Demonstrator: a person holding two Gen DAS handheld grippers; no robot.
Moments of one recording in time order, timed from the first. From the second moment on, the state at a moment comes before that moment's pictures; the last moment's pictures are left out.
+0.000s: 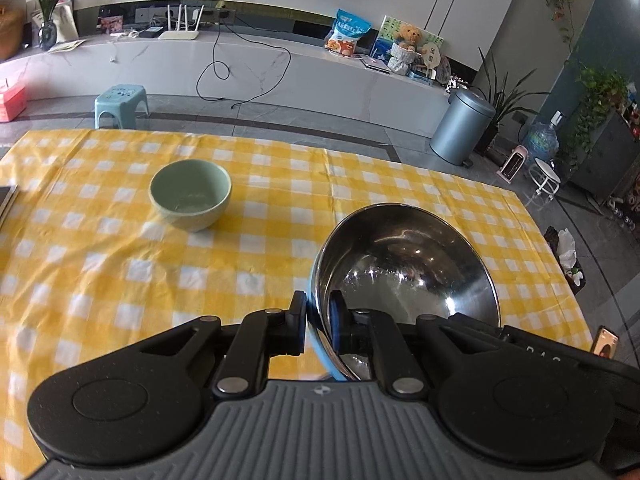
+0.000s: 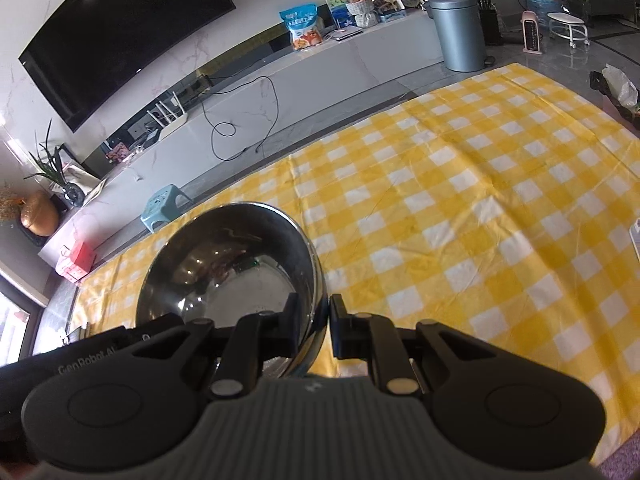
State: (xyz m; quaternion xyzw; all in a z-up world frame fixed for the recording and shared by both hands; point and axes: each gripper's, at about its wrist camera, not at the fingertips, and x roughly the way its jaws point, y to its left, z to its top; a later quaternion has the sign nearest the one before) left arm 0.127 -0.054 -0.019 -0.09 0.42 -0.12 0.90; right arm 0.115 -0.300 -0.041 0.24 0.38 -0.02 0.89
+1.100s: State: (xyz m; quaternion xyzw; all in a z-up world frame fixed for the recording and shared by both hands) left arm 0.053 -0.030 -0.061 -0.14 0.48 -0.11 0.86; right arm 0.055 -0.290 -0.063 0.22 0.42 -0.02 0.88
